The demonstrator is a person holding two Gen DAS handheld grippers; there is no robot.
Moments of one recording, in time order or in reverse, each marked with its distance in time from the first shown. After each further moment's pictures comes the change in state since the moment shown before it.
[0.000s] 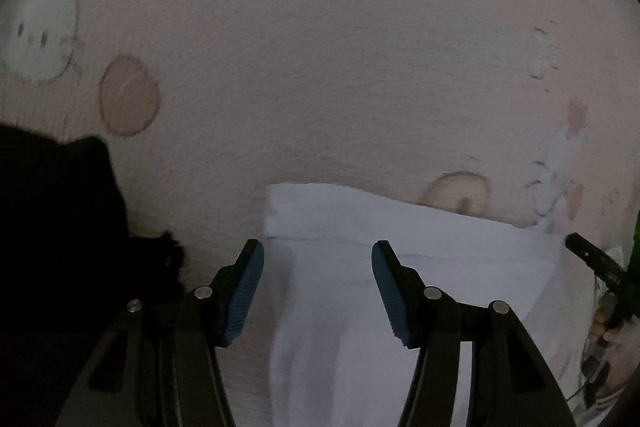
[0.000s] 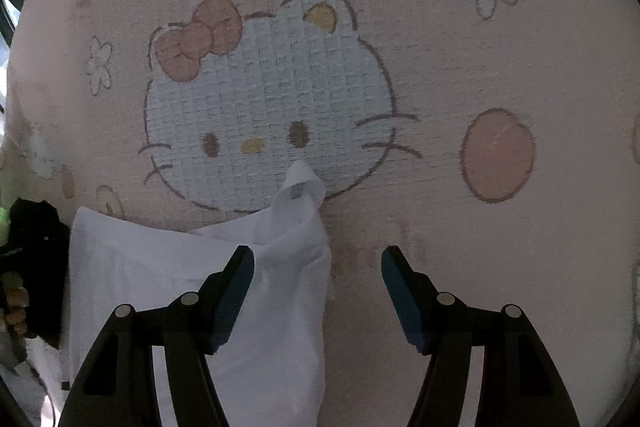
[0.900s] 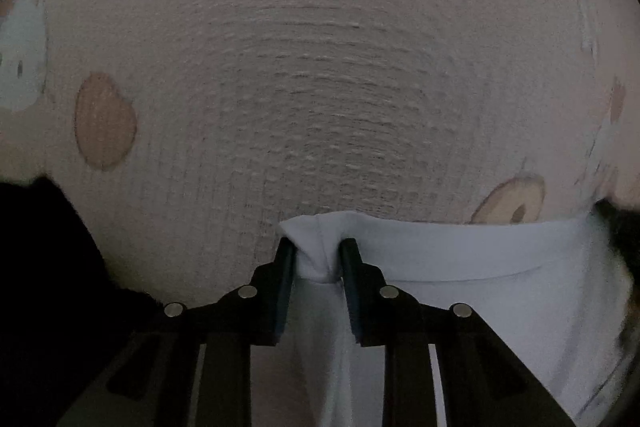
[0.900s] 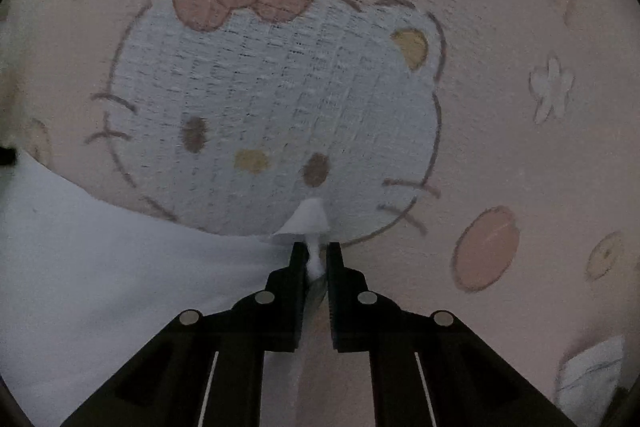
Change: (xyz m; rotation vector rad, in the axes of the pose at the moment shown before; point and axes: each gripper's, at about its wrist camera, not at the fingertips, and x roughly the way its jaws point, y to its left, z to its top) left arm 0.021 0.037 0.004 0.155 -0.068 0.117; right arm 0.069 0.096 0.015 -0.352 -0.080 -0.456
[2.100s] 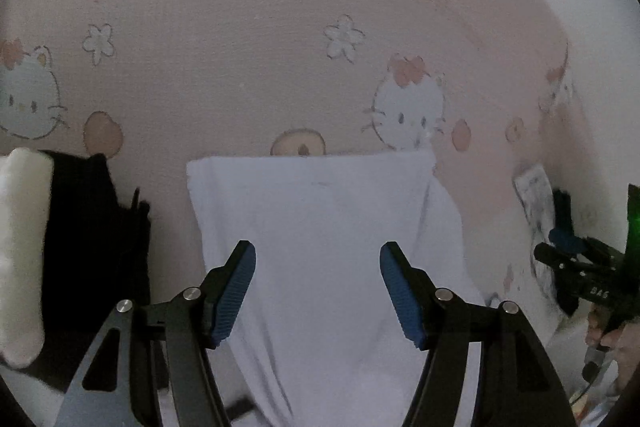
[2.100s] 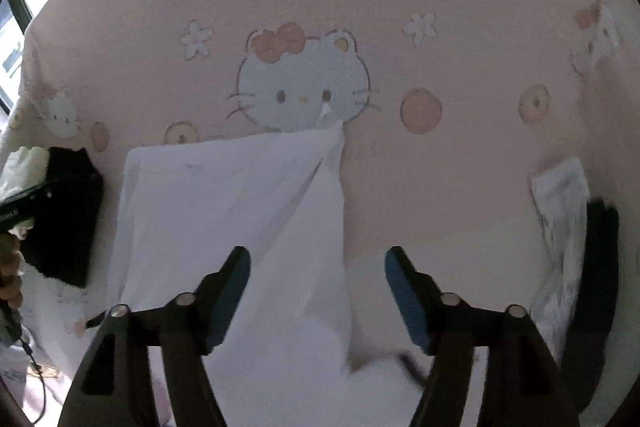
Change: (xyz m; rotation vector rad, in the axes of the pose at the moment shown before) left arm -0.219 -0.036 -0.037 0.121 -0.005 -0.303; right arm -0.262 -0.136 -0.142 0.358 0.147 0.266
